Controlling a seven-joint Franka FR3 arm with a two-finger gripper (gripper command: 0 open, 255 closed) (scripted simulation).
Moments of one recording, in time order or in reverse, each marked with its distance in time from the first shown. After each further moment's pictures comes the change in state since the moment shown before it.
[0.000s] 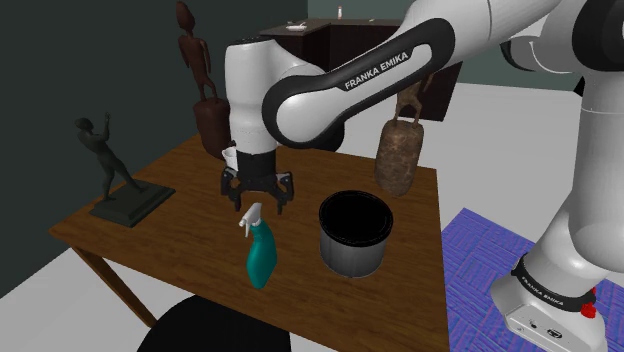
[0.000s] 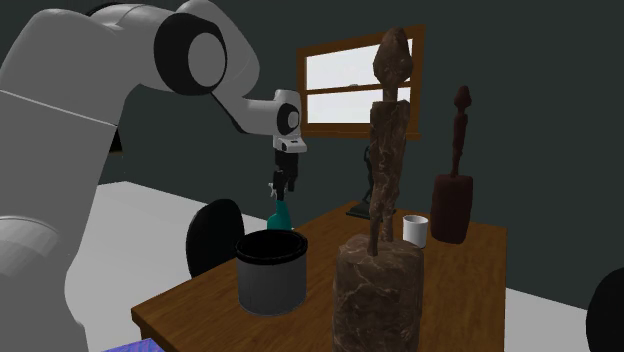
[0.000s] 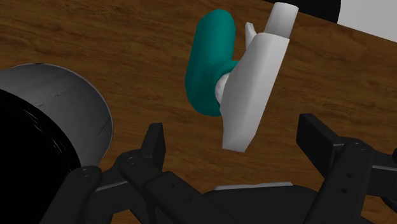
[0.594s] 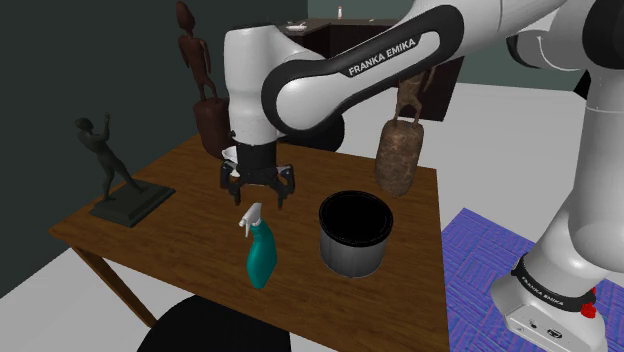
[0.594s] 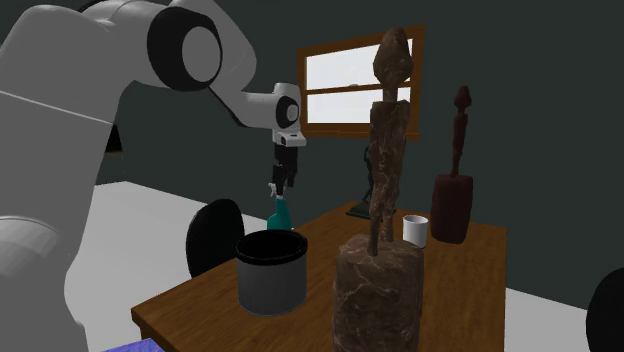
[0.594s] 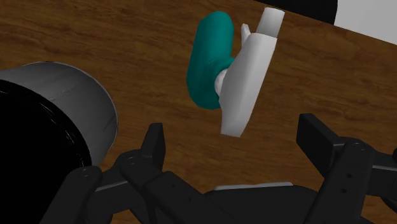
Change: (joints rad) arm -0.009 -0.026 0.009 0.015 0.018 -0.037 -0.009
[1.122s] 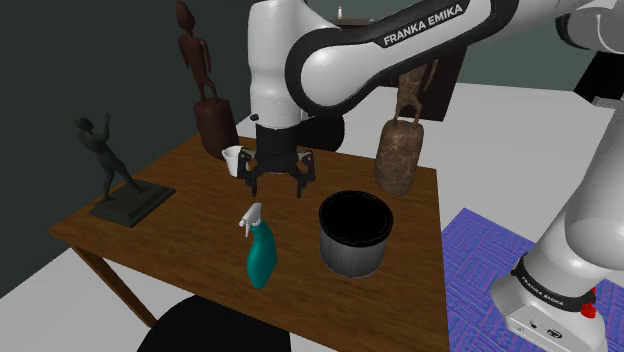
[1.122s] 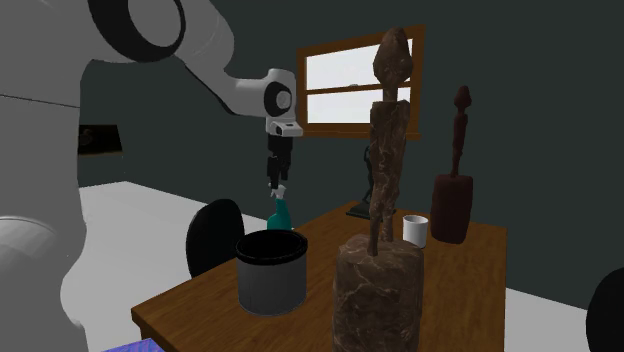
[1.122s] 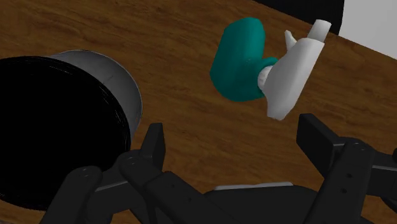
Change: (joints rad) arm -0.087 -0.178 0.035 -0.126 0.132 -0.020 -0.157
